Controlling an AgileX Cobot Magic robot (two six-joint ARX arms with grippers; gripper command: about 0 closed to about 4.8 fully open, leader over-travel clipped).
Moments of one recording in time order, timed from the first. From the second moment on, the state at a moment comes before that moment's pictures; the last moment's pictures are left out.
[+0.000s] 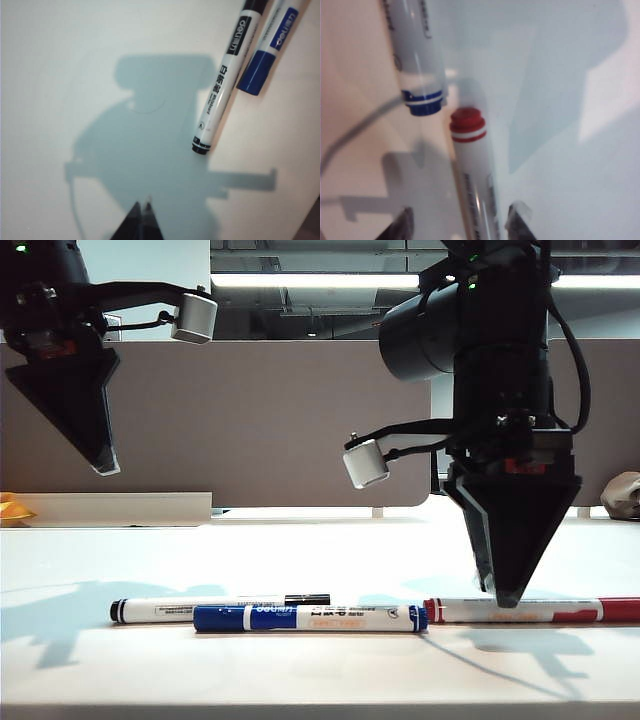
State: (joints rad) left arm -0.50 1.37 1.10 -0.90 0.04 0.73; right arm 0.61 1.77 1.26 -1.03 -0.06 -0.84
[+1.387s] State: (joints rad) left arm -0.34 1.24 1.10 -0.95 0.08 0.72; right arm 0.80 1.79 1.47 -0.82 -0.15 -0.81
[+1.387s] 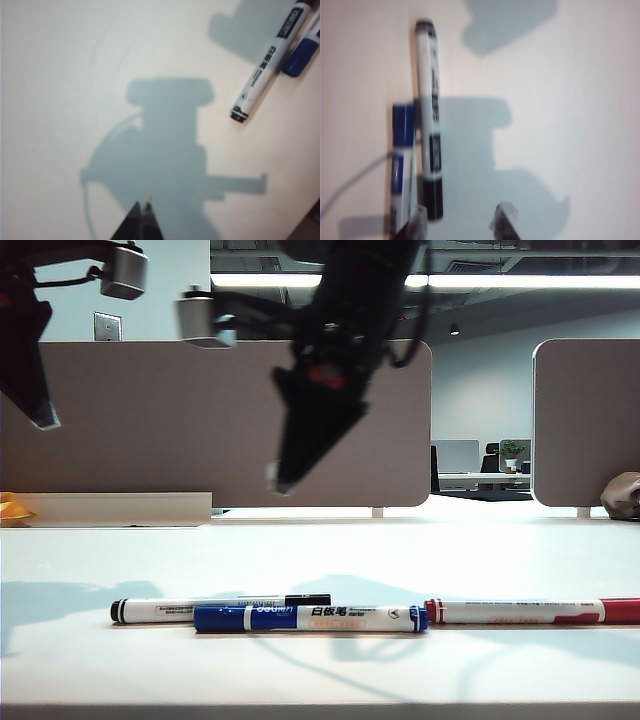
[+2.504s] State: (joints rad) left arm -0.32 1.20 1.10 -0.99 0.06 0.72; right arm 0.83 1.96 1.53 -0.86 -0.15 -0.80
